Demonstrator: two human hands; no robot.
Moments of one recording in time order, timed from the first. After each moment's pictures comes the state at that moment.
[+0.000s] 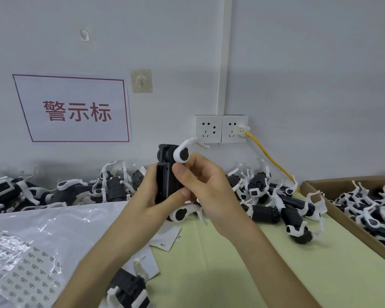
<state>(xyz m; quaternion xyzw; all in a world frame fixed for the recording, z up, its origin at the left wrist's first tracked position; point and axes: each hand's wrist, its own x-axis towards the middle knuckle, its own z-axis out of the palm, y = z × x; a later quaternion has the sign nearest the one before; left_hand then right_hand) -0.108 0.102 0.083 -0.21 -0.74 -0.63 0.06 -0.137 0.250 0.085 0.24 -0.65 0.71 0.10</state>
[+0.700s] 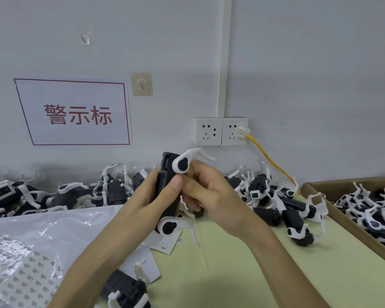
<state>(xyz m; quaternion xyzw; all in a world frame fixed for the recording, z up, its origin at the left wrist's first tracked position) -0.106 0.096 0.087 -0.20 -0.74 -0.63 0.06 -0.131 0.262 0.091 0.34 -0.68 0.65 0.04</state>
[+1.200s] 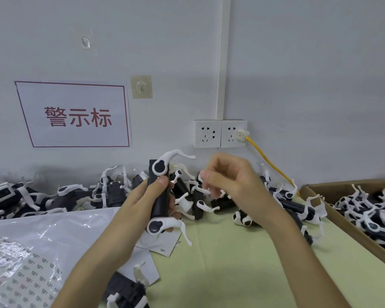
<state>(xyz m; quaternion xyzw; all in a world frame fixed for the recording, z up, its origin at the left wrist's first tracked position) -0.125 0.094 0.073 -0.12 -0.67 -0.73 0.04 -0.137 0.303 0.105 0.28 -0.74 0.60 0.13</state>
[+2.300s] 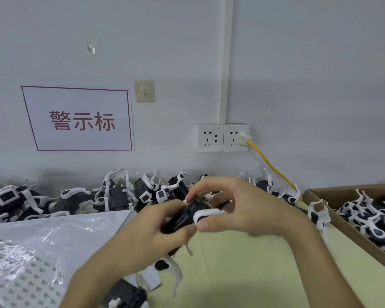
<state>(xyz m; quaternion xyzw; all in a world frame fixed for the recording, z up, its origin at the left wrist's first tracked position) -0.122 0.088 0.070 -0.31 -0.84 -0.45 0.01 -0.121 0.315 0.114 0.30 -0.86 0.40 -0.02</state>
